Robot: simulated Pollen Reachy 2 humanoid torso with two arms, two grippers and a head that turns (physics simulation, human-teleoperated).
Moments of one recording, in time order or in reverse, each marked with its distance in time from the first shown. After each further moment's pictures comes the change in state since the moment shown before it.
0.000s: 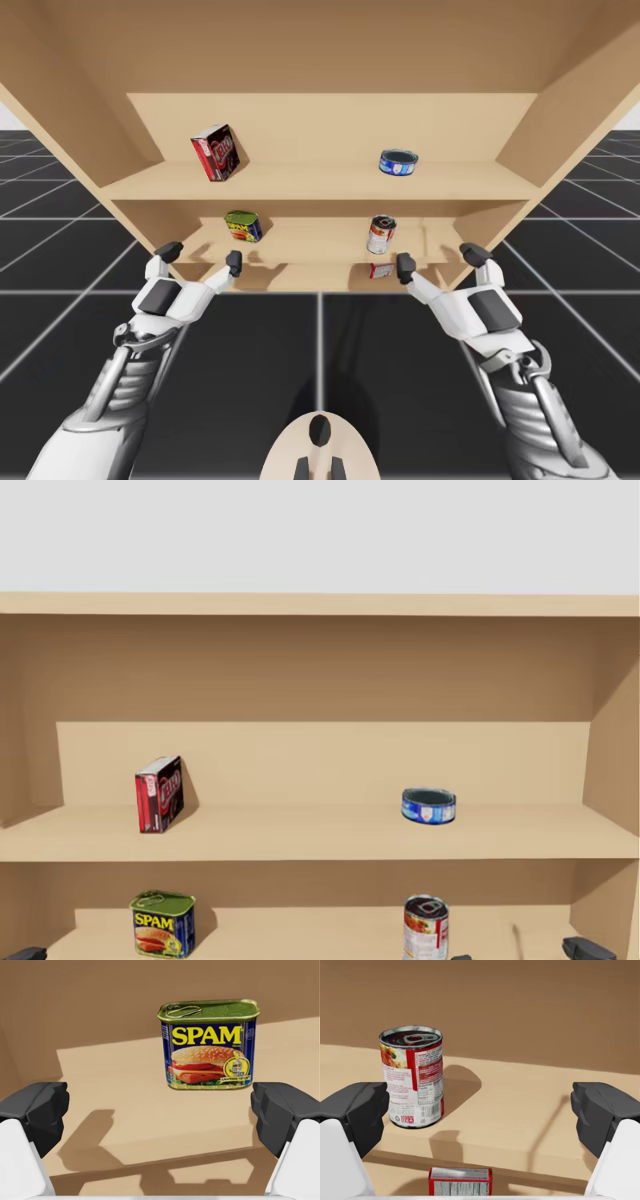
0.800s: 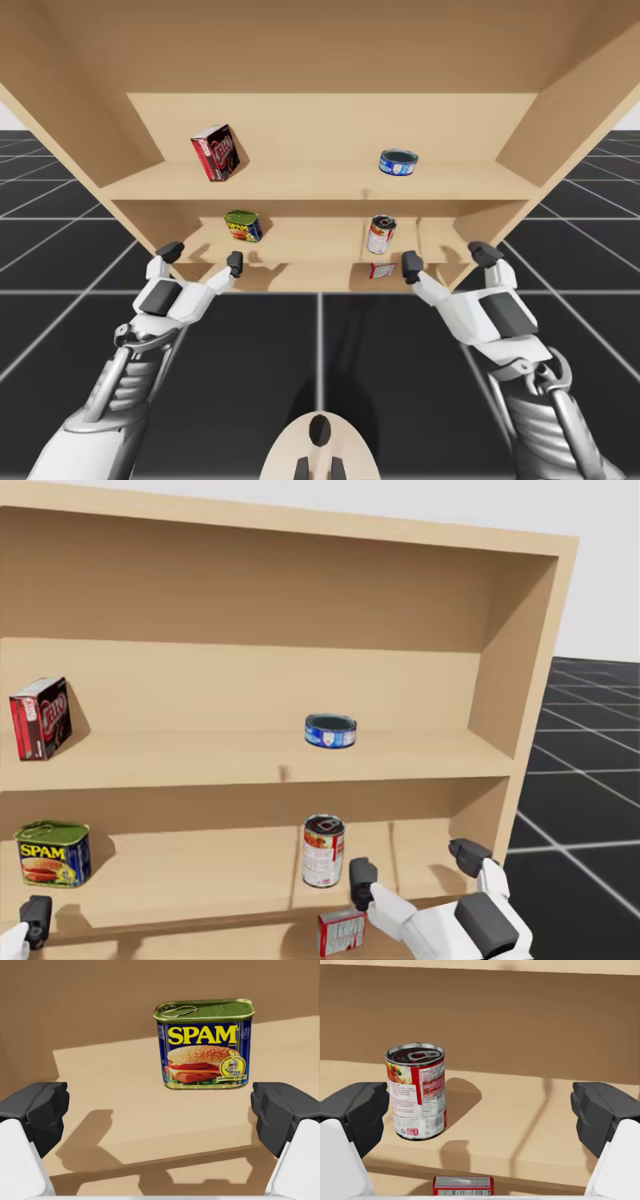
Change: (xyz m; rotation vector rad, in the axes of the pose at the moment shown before) left arm 0.000 -0.001 0.000 -0.009 -0.002 -0.002; right arm 0.014 0.002 0.008 -0.011 -0.022 -0.015
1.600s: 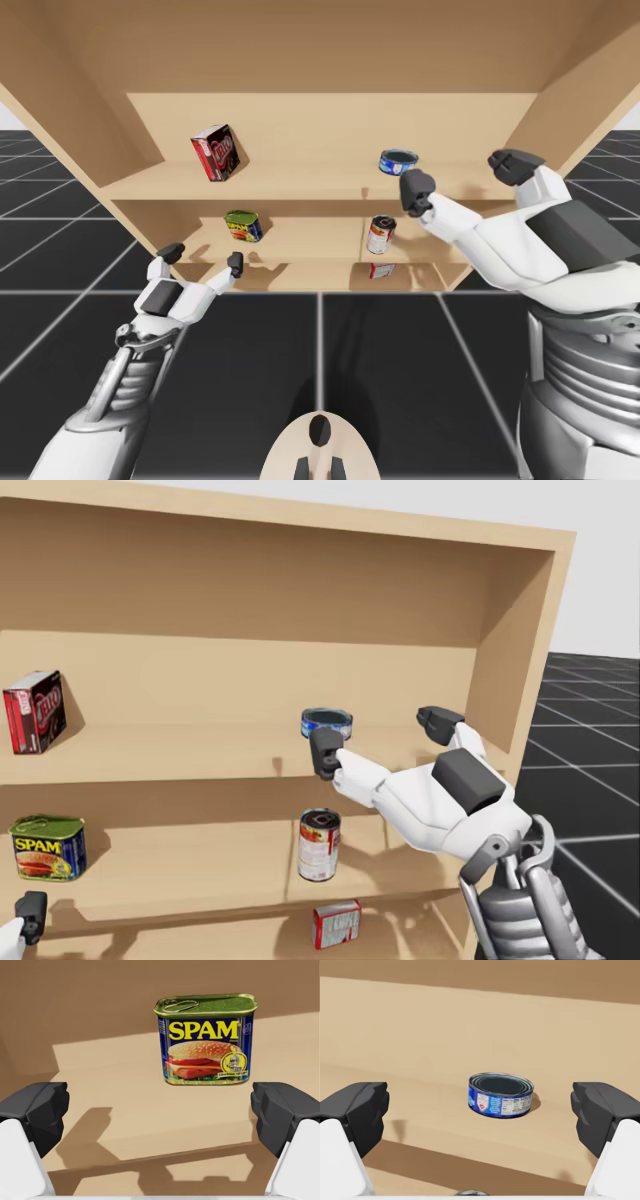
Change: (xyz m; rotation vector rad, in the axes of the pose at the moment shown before) left arm -0.001 -0.001 0.000 0.005 0.013 0.004; right arm 0.119 0.025 -0.034 0.137 -0.125 0.025
